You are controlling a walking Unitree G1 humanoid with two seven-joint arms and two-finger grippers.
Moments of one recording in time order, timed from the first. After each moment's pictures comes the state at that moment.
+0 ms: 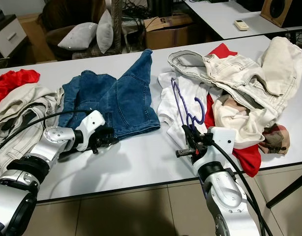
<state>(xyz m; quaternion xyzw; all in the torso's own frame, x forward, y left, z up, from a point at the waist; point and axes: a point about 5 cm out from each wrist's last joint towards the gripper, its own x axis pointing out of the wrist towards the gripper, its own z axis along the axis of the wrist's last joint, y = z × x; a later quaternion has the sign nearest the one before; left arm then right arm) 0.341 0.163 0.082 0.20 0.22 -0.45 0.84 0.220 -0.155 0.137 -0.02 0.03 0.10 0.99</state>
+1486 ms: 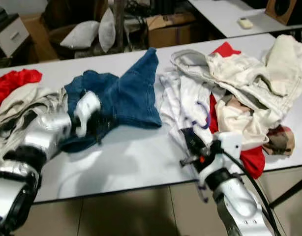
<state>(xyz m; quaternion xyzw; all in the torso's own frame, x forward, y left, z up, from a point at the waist) 0.363 0.158 0.137 0.15 0.13 -0.46 0.87 0.199 -0.163 0.146 0.00 0.01 0.20 0.98</state>
